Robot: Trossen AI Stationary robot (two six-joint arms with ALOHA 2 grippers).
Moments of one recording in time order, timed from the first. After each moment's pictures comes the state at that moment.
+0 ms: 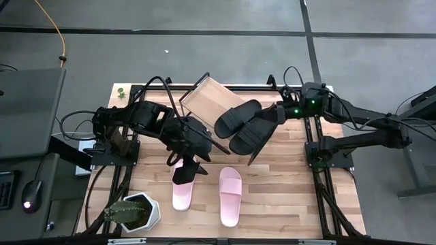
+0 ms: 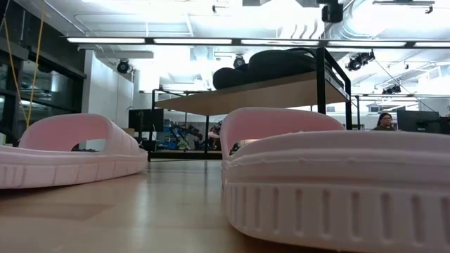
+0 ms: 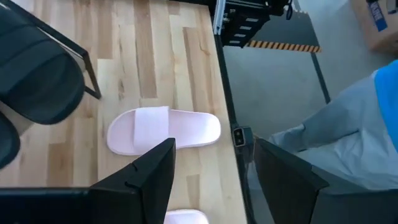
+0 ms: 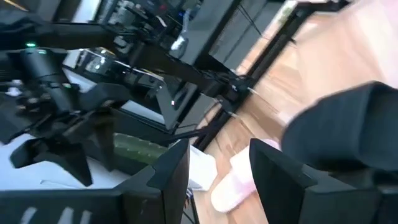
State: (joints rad) left arm -0.17 1.81 2.34 -1.37 0.17 -0.30; right arm -0.22 0.95 1.02 -0.29 -0.22 0.90
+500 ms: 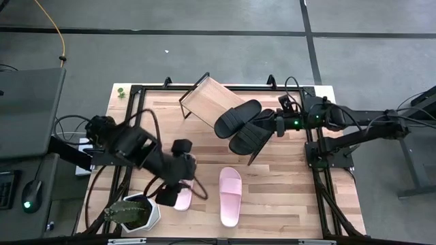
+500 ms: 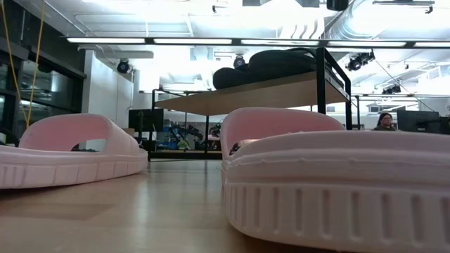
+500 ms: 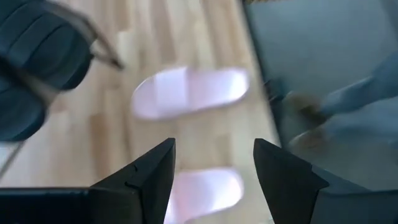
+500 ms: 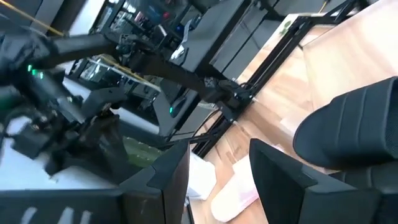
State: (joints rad) left arm -0.42 1.81 2.33 -1.55 -0.16 -0.29; right arm 0.02 0.95 1.02 -0.26 0.08 0.91
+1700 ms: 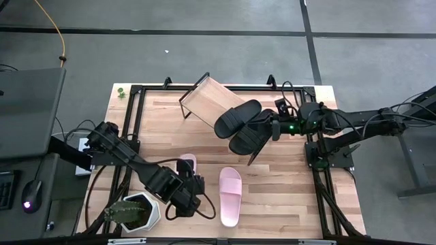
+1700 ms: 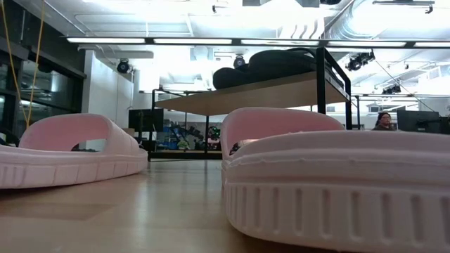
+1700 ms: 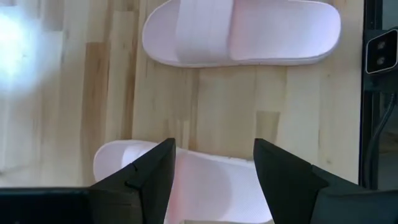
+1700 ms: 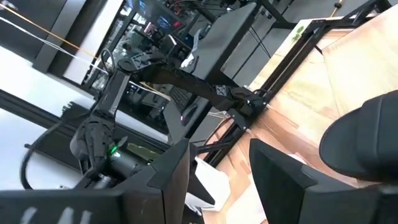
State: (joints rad) left arm -0.50 1.82 1.73 -1.22 -0.34 -0.59; right arm 0.10 1.01 1.02 -0.14 0.17 0.93
